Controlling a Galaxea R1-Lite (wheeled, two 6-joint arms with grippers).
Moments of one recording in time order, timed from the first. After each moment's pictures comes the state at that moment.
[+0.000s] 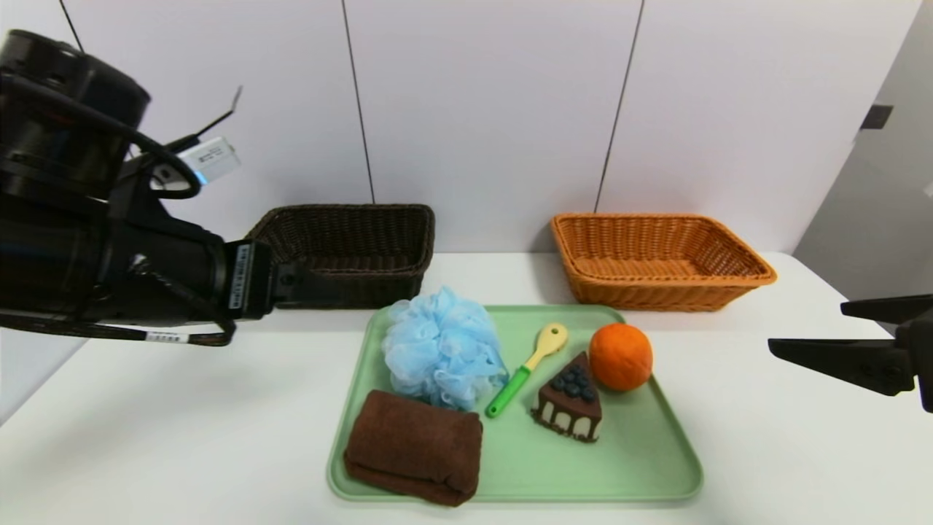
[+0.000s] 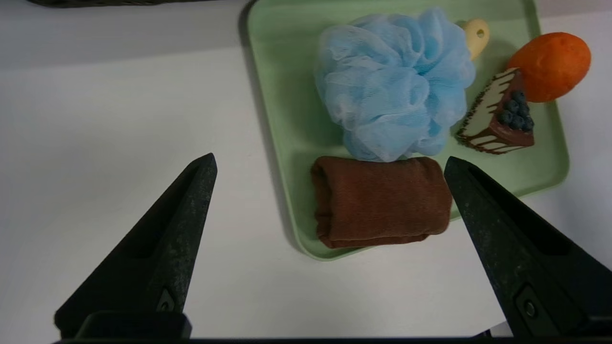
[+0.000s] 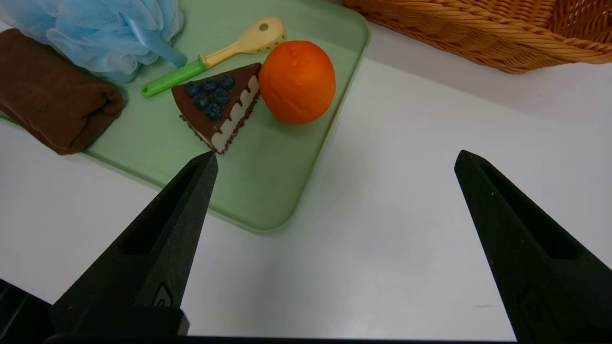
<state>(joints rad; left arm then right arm) -0.48 1.44 -1.29 0.51 -0.05 -0.38 0.29 1.14 -0.99 0.43 0.09 -0.07</state>
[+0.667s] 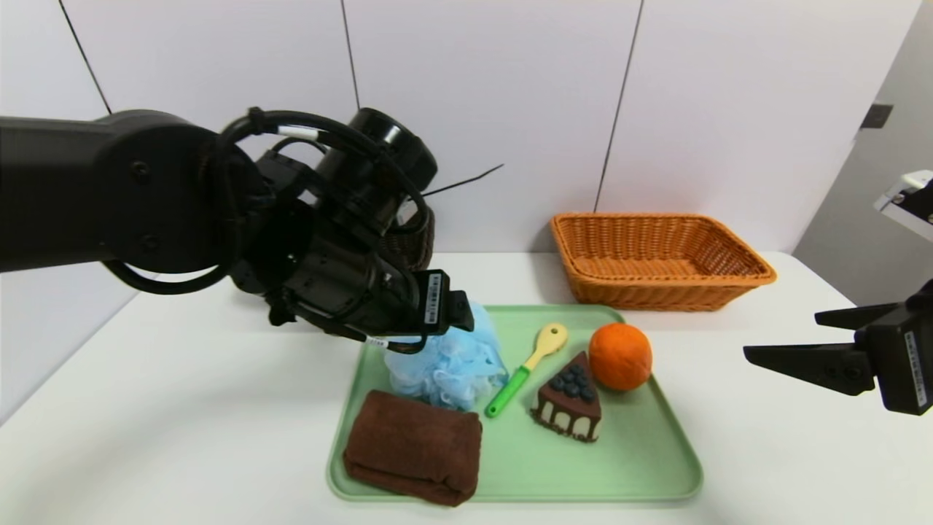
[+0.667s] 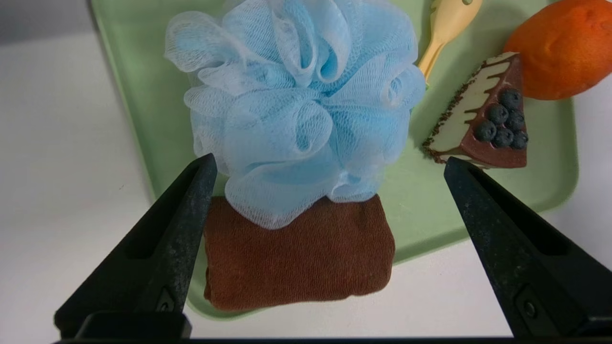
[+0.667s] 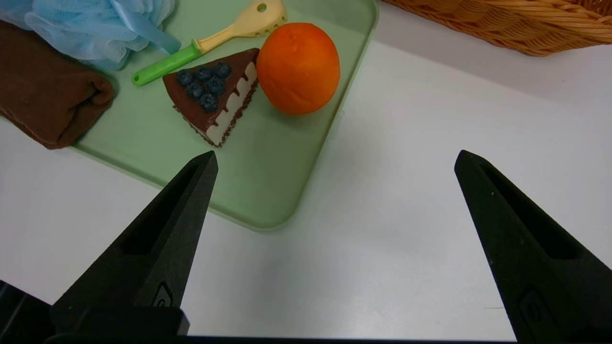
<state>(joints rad) -0.73 1.81 -1.56 0.58 0.13 -0.54 0.29 1.19 -0.98 0.42 0.09 -0.06</state>
